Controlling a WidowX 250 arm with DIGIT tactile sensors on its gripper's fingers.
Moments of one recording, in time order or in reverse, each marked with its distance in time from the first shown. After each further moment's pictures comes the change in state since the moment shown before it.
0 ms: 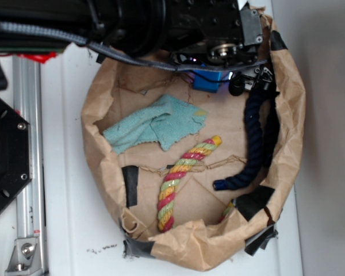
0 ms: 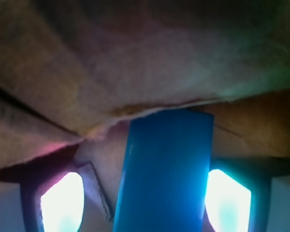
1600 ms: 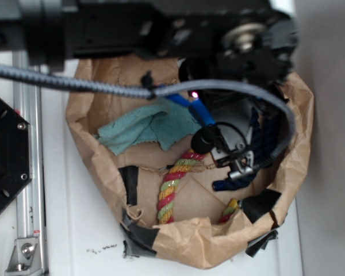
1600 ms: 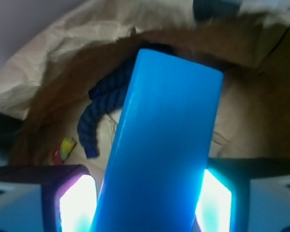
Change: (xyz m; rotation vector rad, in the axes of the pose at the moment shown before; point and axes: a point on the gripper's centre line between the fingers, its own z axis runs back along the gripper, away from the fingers) arm -0.059 -0.025 0.135 -0.144 0.225 -0.863
